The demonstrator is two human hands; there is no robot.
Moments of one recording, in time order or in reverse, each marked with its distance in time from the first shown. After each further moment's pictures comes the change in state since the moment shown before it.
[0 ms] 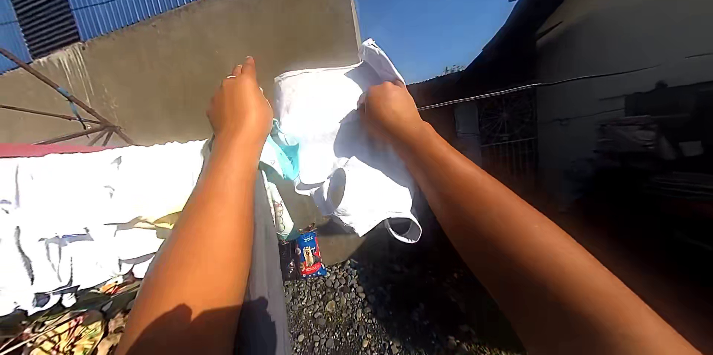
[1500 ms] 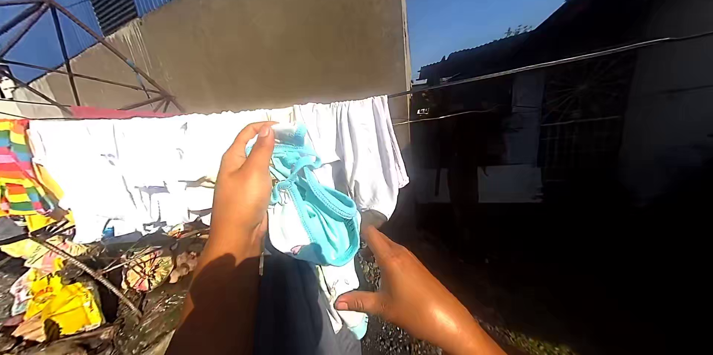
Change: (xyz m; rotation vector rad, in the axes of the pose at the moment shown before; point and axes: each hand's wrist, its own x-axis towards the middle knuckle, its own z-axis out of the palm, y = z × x) left_hand -0.158 -0.073 -0.021 -1.040 -0.026 -0.206; right_hand -0.245 -0.100 0.039 0.957 -0.571 -0.017
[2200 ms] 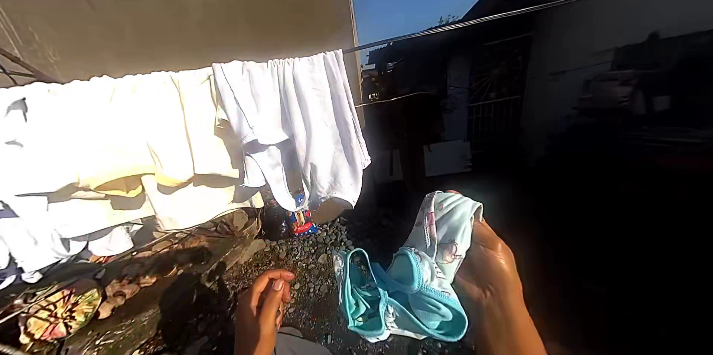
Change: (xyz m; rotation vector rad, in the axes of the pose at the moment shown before) left_hand -0.146 -0.189 -0.011 -0.030 -0.243 -0.145; right_hand -0.046 0.065 -0.037 1.181 1.100 0.104
